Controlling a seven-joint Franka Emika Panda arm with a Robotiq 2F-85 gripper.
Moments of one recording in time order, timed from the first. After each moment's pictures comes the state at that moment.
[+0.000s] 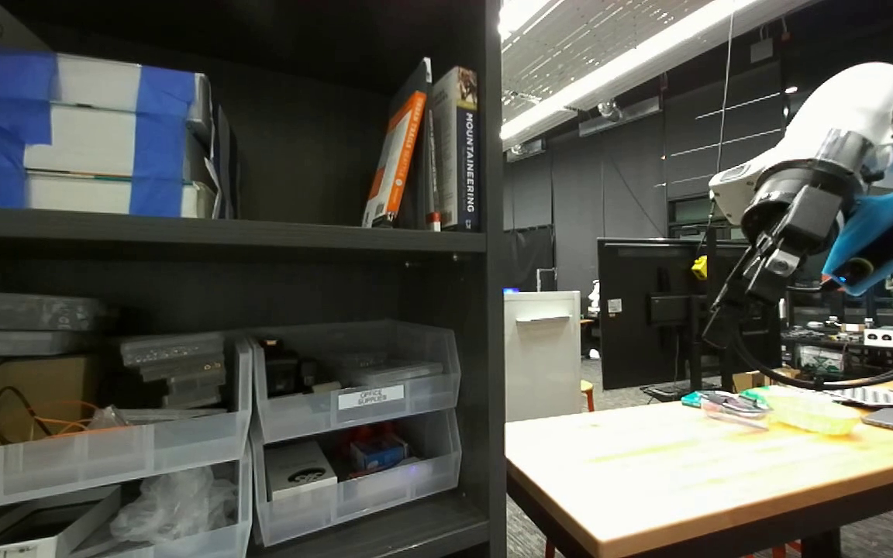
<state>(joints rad) 0.21 -1.33 -0.21 -2.70 0.51 1.69 -0.45</state>
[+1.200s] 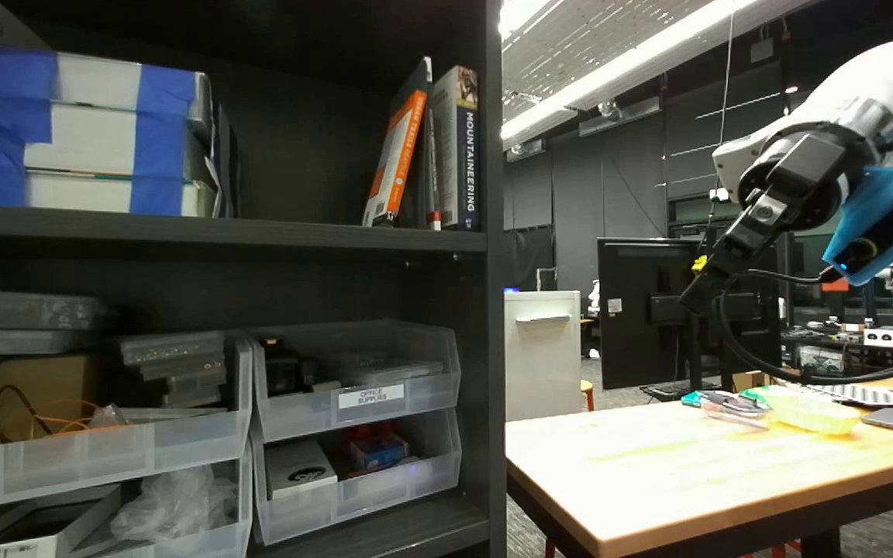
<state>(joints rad) 0.21 -1.38 -0.09 -2.73 0.71 1.80 -0.42</state>
